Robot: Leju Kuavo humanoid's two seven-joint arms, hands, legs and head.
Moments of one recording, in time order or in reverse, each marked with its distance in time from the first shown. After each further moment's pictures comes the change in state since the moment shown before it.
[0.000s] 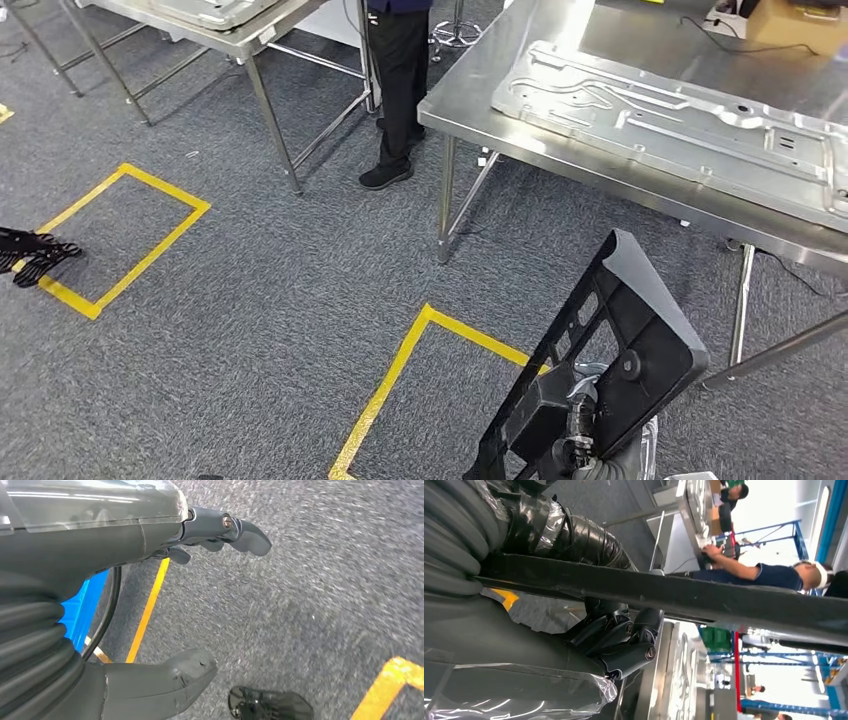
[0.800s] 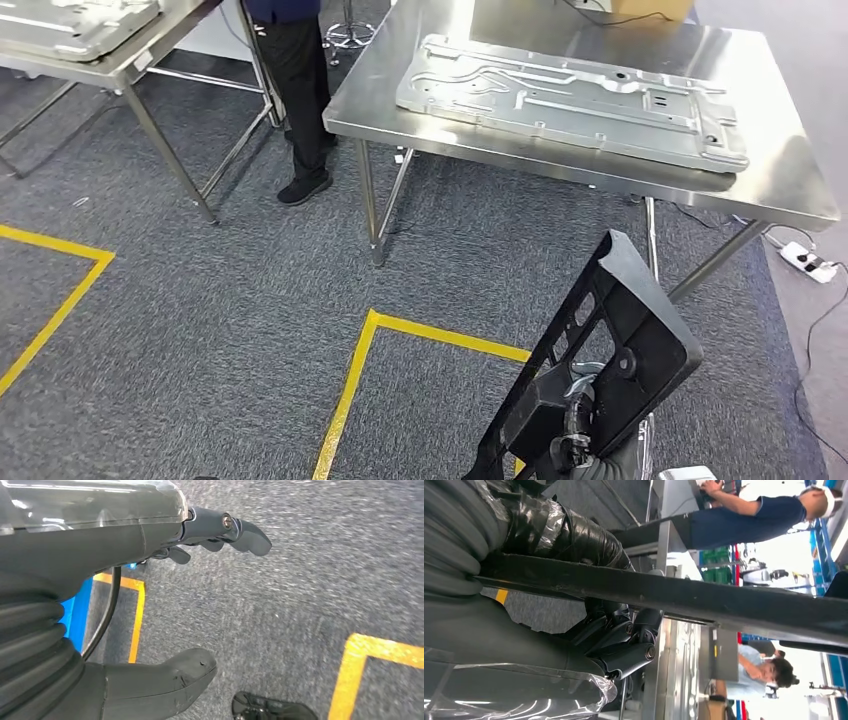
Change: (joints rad) left arm 0.007 -0.001 0.001 0.000 -0.001 -0.003 0.000; right arm -0.006 -0.003 0.003 0.010 0.000 -0.008 0.015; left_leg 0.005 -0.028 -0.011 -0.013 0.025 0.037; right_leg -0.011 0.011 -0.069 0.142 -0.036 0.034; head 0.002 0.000
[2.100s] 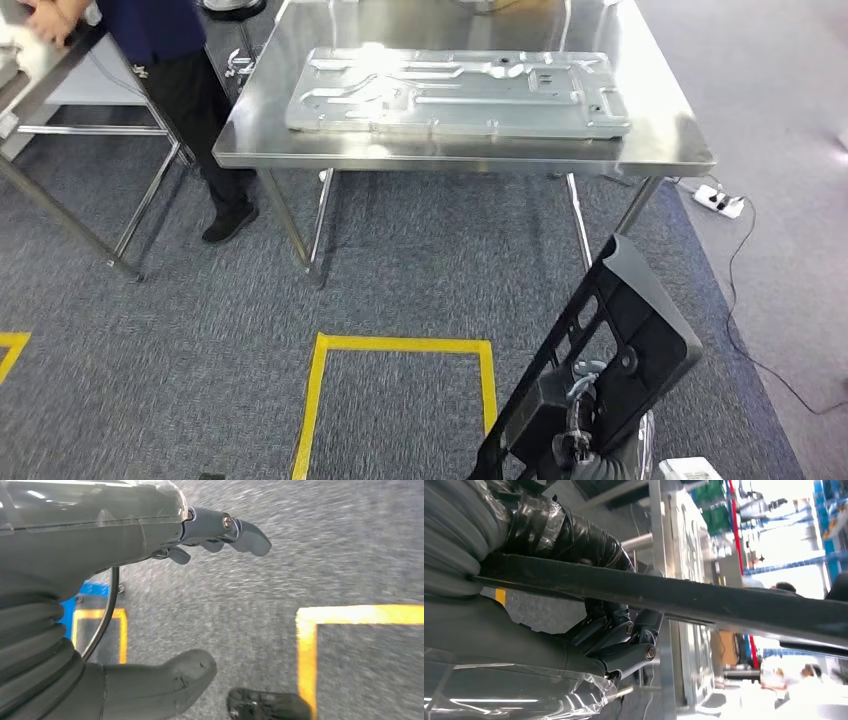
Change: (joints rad) left arm -0.008 0.007 0.001 0.000 -0.015 0.002 -0.001; right arm -0.015 -0.008 0.008 0.017 -0.024 -0.035 0.022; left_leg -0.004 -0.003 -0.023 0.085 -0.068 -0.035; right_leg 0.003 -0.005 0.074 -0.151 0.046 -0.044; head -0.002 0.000
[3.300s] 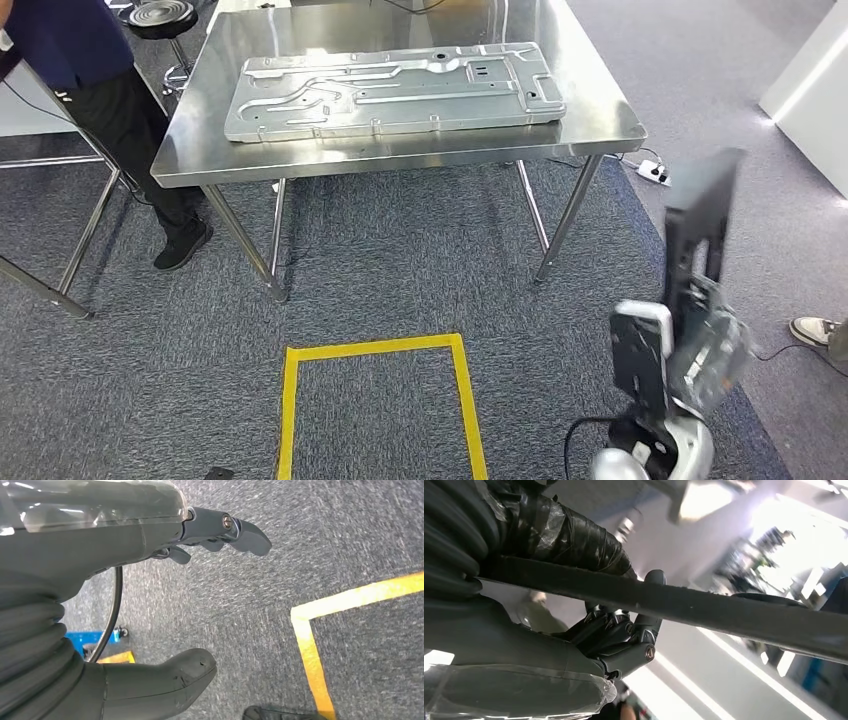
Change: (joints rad) left arm -0.028 0.017 -0.027 0.000 -0.128 -0.044 0.054; right arm -0.399 0.005 -0.203 0.123 0.968 -0.257 0.573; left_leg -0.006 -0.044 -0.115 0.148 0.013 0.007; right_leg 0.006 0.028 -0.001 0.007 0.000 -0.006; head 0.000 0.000
